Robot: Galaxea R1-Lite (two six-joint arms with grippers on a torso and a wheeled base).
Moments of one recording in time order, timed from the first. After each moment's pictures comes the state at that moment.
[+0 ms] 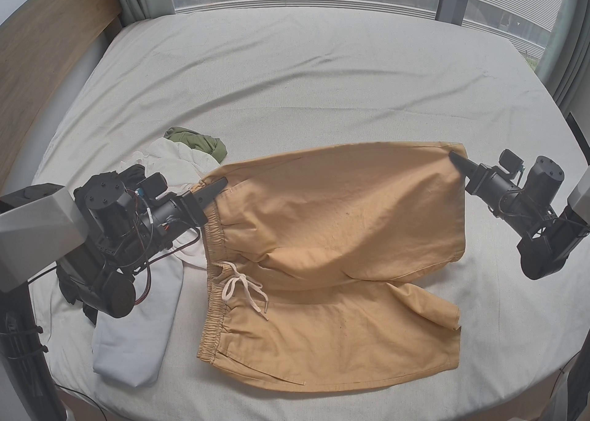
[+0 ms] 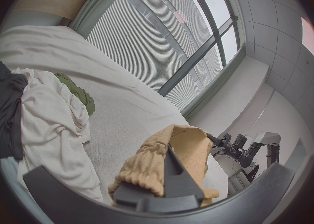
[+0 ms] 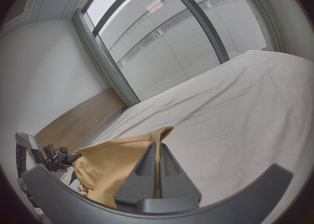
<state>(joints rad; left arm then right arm) -0.22 2.17 -0.76 -1.55 -0.47 -0.55 0.04 2.07 -0.79 -1.46 0.43 0.43</state>
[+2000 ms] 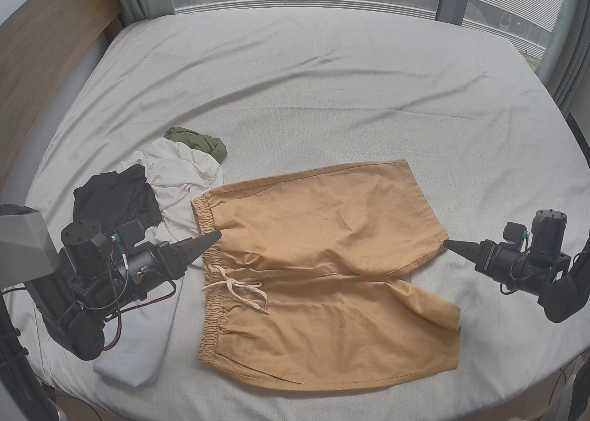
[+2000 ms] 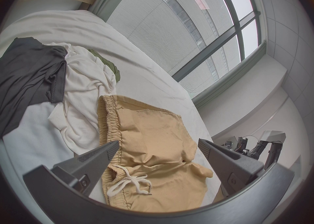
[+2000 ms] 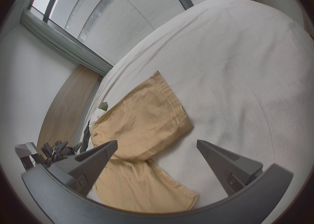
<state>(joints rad) -0.20 2.00 -0.35 -1.55 -0.46 -0.55 0.03 1.89 -0.36 -1.12 0.44 0.47</state>
